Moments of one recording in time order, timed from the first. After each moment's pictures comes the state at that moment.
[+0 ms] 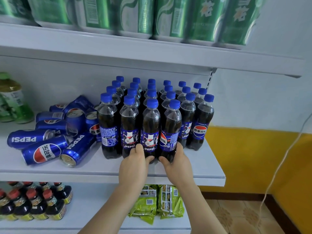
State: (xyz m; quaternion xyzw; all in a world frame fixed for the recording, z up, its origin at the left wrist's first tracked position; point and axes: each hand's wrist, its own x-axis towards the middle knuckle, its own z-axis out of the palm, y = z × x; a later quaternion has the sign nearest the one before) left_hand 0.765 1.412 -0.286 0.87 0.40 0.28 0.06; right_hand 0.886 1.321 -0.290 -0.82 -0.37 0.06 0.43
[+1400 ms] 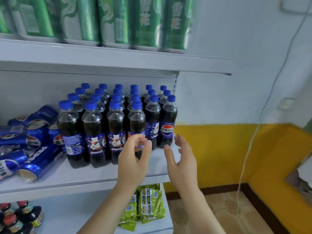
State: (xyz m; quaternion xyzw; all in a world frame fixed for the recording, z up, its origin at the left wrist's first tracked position) left_hand 0.801 1.344 -0.233 0.72 0.21 0.50 0.43; right_hand 0.903 1.237 -0.243 -0.75 -0.34 -0.05 0.56
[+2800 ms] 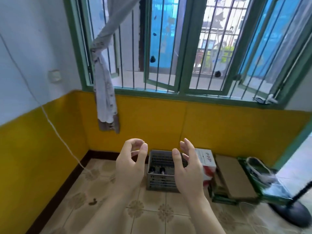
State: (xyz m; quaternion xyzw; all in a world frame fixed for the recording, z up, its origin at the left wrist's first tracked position) left_hand 0.836 0.881 -0.242 0.74 -0.23 0.09 0.63; right_hand 0.748 0.744 -0.261 -0.77 0.24 -0.41 0.43
